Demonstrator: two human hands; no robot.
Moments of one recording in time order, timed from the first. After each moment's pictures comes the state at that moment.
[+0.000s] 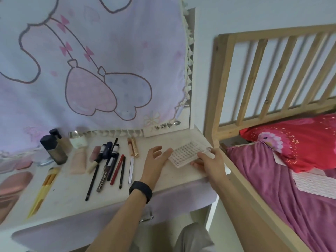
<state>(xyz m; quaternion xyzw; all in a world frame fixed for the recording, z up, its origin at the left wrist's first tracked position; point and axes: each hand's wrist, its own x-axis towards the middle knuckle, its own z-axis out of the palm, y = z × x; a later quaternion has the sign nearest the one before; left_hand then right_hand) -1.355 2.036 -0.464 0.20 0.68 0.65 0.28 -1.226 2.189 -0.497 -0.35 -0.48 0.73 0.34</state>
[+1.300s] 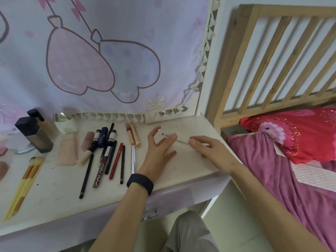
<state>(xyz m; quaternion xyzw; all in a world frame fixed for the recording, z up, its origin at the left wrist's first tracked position) -1.393 2.043 -0.486 0.20 0.49 0.74 0.40 -1.242 2.180 -0.453 -0.31 -0.82 0.47 0.13</state>
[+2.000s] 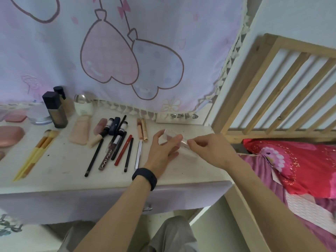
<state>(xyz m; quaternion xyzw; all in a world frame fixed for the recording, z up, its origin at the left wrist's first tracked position) -1.388 2.040 -0.487 0.15 0.48 0.78 0.37 -1.266 2.166 -0.400 -0.20 -0.95 0.22 0.09</state>
